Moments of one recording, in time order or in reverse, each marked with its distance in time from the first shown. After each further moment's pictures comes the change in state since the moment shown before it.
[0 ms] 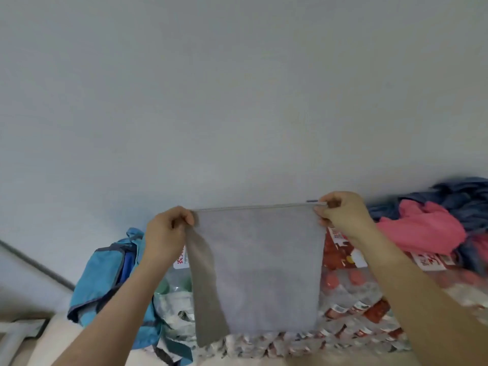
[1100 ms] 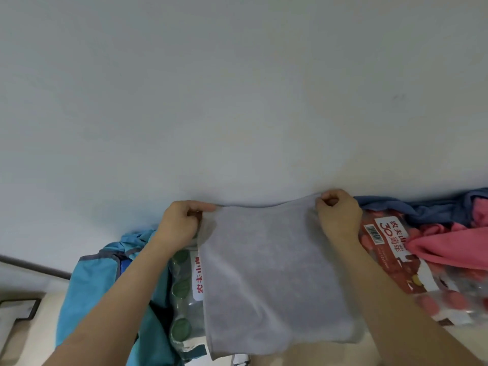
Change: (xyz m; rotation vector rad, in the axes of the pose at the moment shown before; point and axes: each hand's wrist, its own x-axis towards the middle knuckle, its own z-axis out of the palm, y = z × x) left_hand 0.129 -0.102 0.030 0.077 -0.398 -0.205; right_hand 0.089 0.050 0.146 -0.336 0.375 0.043
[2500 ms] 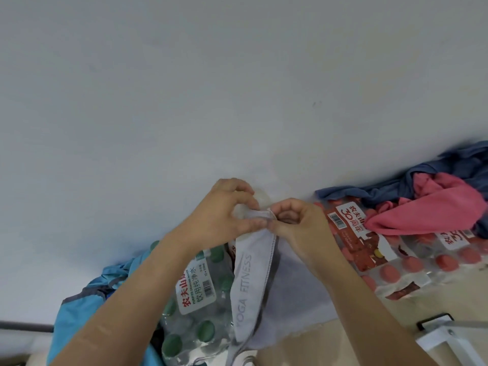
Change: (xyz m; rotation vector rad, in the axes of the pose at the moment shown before) left_hand -0.028 0.125 0.025 0.250 -0.286 0.735; right_hand -0.085 -0.058 -0.064 0.568 -0.377 0.014
